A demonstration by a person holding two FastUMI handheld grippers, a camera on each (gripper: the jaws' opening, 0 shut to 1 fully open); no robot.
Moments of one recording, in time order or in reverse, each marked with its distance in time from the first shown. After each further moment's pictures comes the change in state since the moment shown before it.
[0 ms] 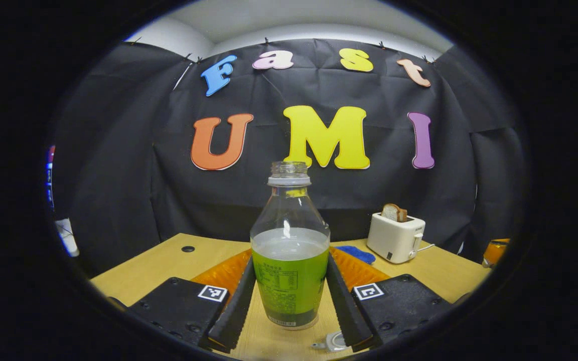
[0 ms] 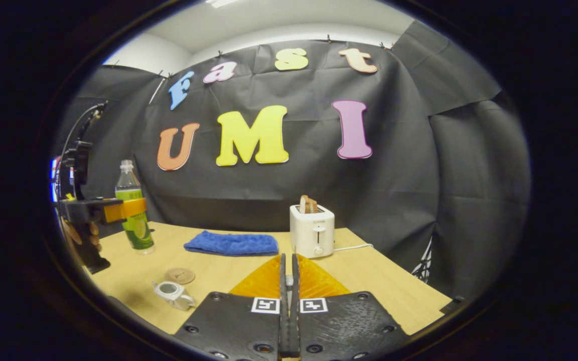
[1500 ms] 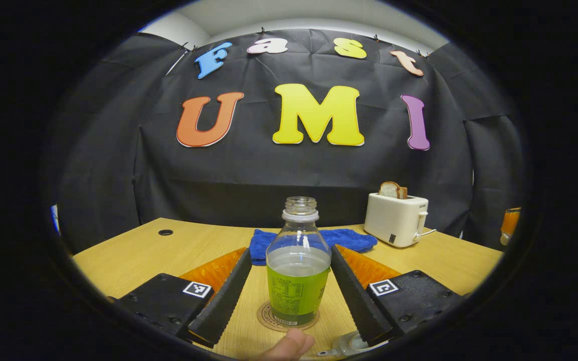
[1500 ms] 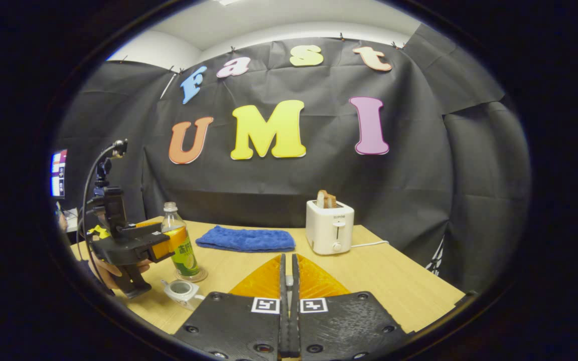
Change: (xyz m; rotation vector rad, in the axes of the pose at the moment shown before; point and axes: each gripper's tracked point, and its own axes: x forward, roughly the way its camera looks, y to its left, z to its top) left arm 0.035 -0.008 -0.072 -0.002 0.026 -0.073; right arm 0.009 0.048 -0.019 -0.020 0.018 0.066
